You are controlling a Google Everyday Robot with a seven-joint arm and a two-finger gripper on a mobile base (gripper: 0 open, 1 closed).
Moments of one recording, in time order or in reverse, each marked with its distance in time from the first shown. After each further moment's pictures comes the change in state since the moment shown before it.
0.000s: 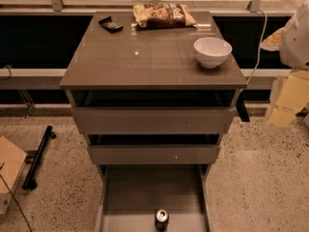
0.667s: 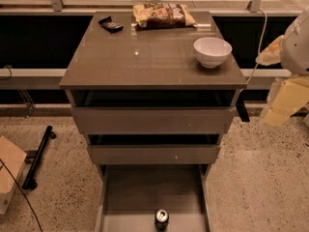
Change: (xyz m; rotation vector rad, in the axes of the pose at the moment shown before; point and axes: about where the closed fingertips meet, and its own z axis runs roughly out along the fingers) arm 0.000 0.003 0.006 0.002 -0.023 -0.004
